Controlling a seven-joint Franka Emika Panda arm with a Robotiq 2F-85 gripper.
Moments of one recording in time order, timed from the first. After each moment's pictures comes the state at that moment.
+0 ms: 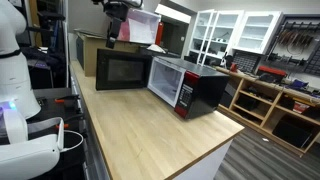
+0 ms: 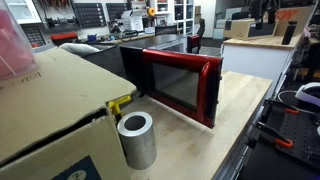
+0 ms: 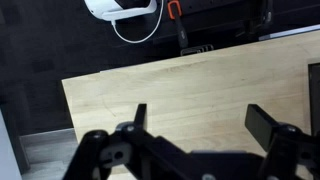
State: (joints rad) arm -0.16 -0.56 -0.09 -2.51 -0.17 1.78 0.02
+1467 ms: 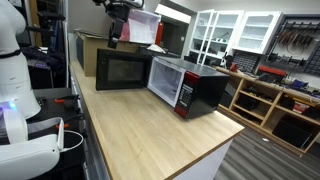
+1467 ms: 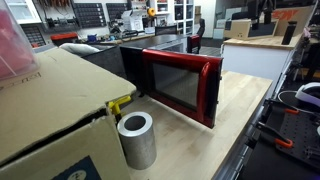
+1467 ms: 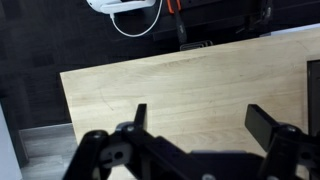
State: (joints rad) arm -0.15 -0.54 -0.08 -2.49 -0.17 1.80 0.03
